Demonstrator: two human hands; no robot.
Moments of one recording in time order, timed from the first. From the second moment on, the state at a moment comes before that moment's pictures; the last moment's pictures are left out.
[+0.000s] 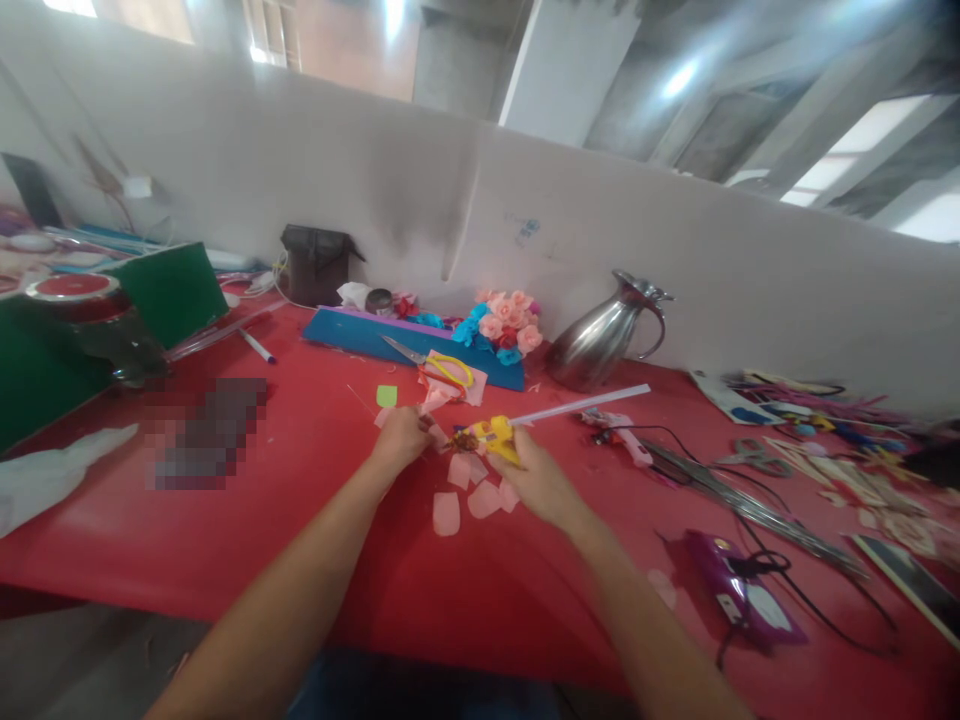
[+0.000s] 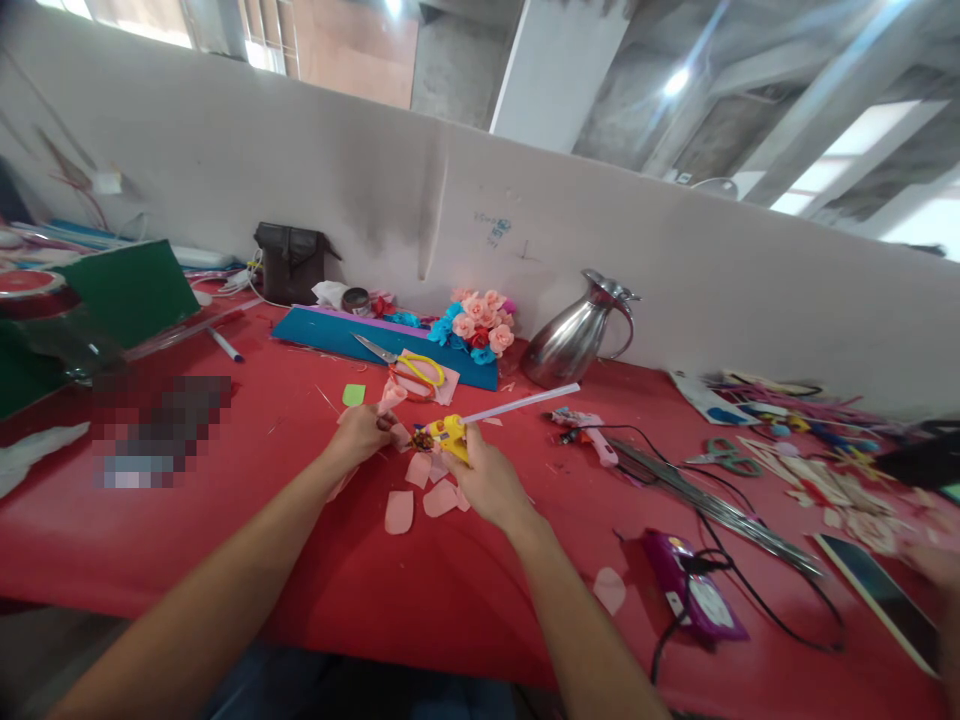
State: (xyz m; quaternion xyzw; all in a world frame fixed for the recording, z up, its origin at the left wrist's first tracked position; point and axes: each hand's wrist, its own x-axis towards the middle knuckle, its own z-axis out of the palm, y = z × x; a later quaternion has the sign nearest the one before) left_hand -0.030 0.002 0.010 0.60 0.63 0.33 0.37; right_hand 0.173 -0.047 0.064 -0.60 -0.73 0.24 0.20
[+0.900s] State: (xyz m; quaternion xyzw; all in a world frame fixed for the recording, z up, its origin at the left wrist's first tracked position) left_hand -0.029 0.002 0.010 0.62 0.63 0.33 0.34; right_hand 0.211 -0.017 0.044 -0.70 -0.54 0.31 0.36
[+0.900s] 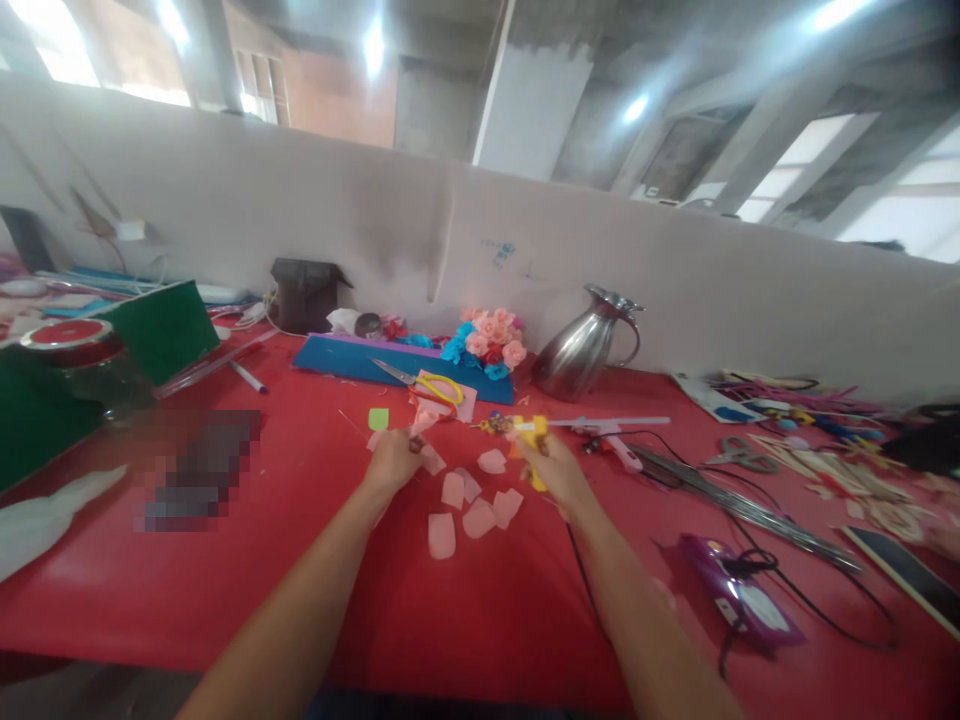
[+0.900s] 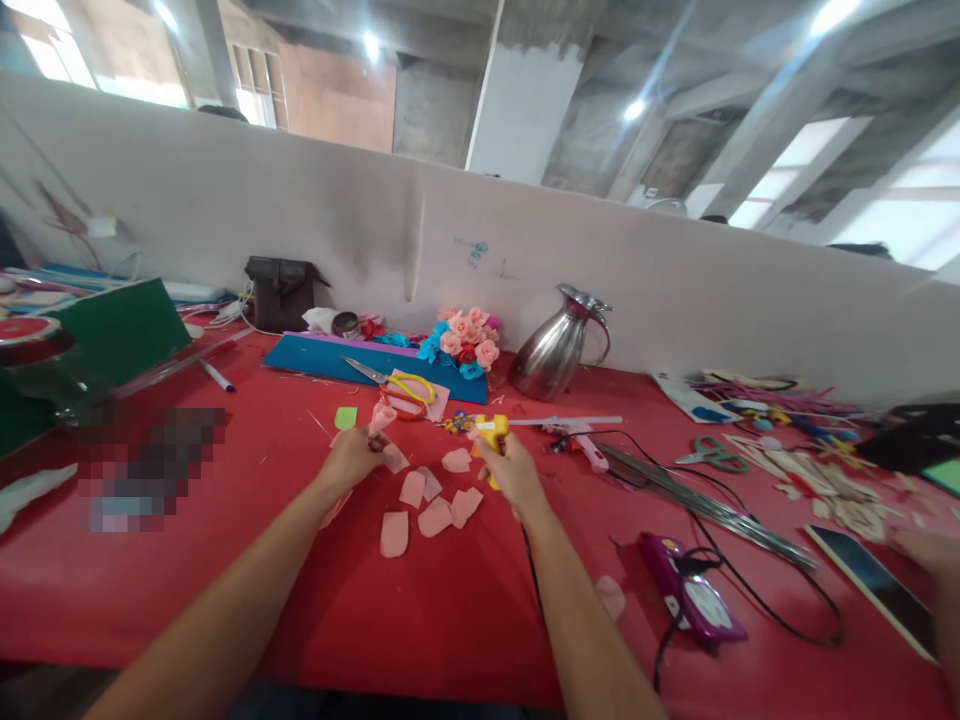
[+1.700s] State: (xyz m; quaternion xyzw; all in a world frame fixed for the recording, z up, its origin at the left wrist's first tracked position) left_hand -0.019 -0.012 0.026 0.60 0.47 0.42 0.48; right_hand 0.149 -0.012 0.068 -0.53 -0.76 0.23 0.30
